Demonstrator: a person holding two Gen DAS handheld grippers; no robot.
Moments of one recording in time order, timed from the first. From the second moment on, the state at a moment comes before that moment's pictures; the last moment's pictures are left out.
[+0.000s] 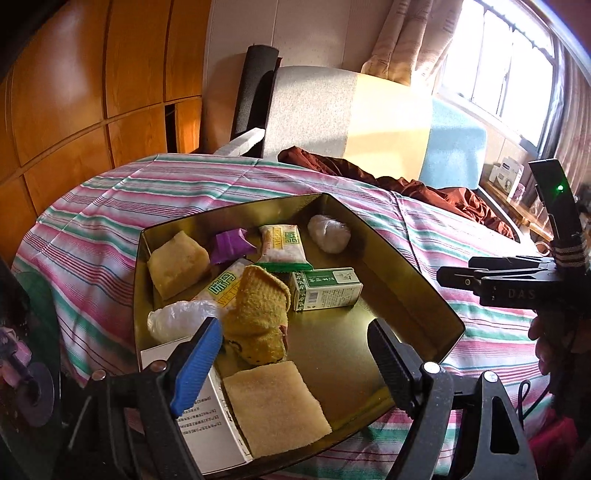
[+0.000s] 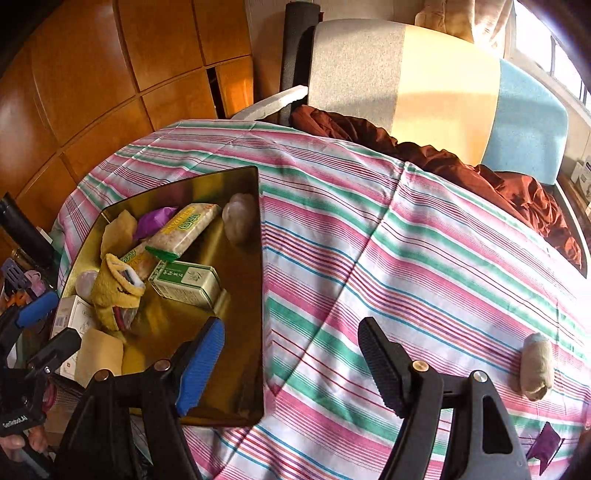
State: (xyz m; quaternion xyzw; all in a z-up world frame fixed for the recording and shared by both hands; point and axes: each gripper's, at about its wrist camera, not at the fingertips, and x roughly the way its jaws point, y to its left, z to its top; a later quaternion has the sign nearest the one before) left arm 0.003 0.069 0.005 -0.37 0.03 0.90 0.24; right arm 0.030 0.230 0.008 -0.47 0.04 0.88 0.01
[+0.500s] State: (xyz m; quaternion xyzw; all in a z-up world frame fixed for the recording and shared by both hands) left arm 0.025 0.114 0.014 -0.35 0.08 0.89 0.28; right arm 0.111 0.373 0.019 -0.46 0.10 0.87 0.17
